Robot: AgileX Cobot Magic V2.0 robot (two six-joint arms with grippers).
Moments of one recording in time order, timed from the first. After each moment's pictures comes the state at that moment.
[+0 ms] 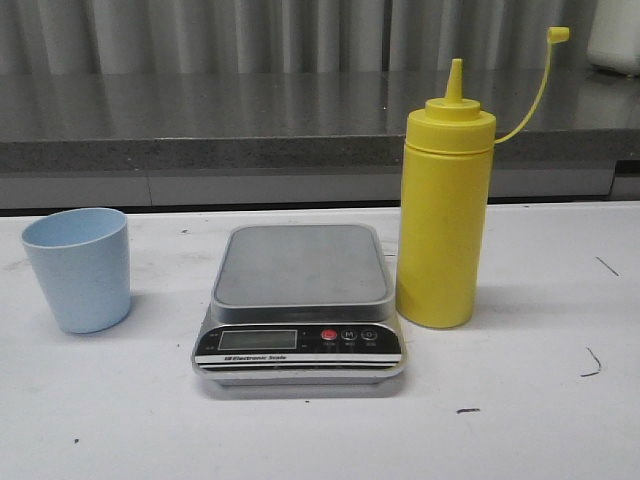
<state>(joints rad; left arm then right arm) -0.03 0.00 0.01 -0.06 0.05 0.00 0.05 -0.01 0.03 0.02 0.07 0.01</state>
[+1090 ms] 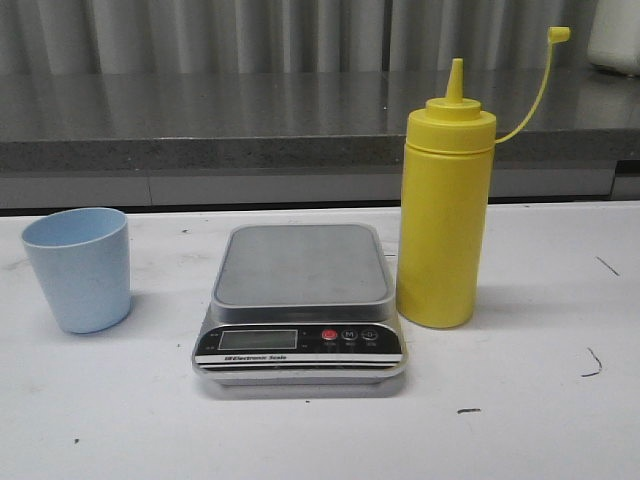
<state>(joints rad) -0.03 0.39 -0.59 -0.06 0.56 0.00 0.05 0.37 -0.55 0.03 0.62 0.01</state>
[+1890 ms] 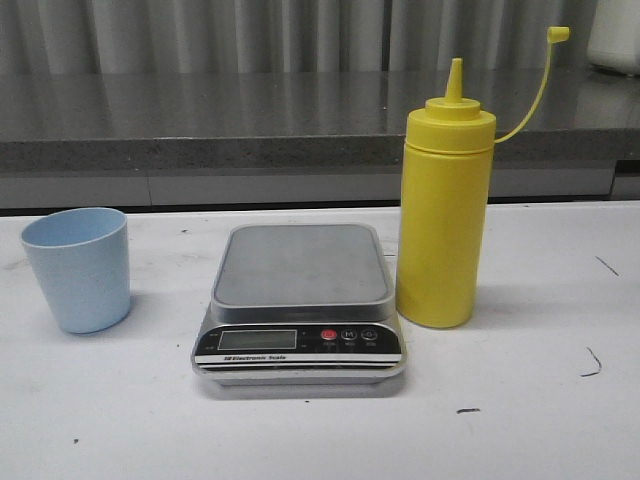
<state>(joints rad) -0.03 0.63 -0.60 -0.07 0.60 0.00 0.05 0.55 -0.55 0.03 0.66 0.01</state>
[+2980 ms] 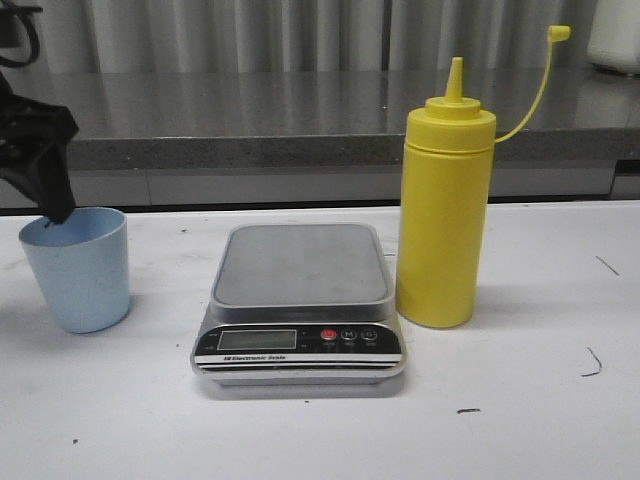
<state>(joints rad) -0.16 1.66 -1.13 -0.12 0.72 0.09 0.05 0.55 -0.55 0.03 0.66 0.01</state>
